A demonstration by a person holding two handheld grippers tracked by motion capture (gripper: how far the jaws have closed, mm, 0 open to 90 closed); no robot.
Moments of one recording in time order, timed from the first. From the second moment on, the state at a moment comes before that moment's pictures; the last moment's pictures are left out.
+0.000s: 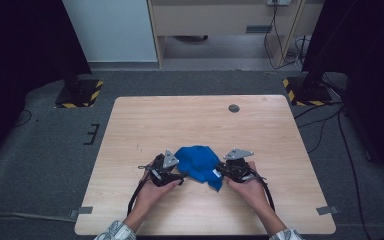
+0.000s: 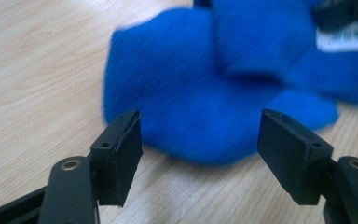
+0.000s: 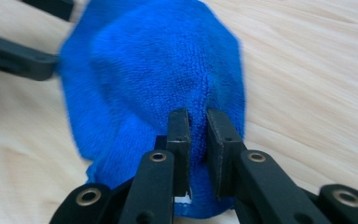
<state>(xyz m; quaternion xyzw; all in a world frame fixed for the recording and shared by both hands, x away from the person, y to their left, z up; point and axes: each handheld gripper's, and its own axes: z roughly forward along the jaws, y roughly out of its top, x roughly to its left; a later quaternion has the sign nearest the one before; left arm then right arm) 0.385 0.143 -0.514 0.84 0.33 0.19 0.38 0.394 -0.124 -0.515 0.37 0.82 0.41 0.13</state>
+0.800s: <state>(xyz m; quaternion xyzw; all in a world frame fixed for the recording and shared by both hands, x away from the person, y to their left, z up) 0.385 0.136 -0.523 0.87 0.31 0.17 0.34 0.360 -0.103 -0.491 0.28 0.84 0.43 0.14</state>
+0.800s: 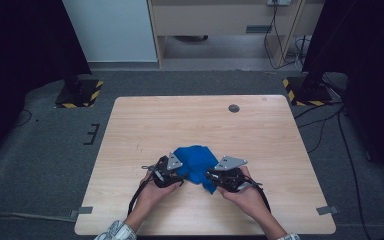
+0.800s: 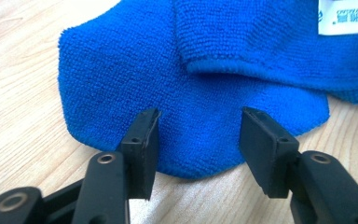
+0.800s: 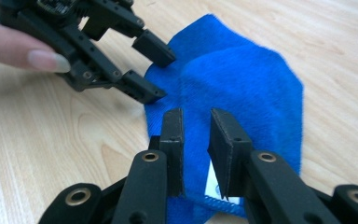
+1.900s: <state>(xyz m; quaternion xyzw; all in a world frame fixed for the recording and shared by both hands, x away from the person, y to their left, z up) 0.388 0.138 -0.524 0.88 0.30 0.15 0.35 0.379 -0.136 -0.490 0.33 0.83 0.42 0.16</state>
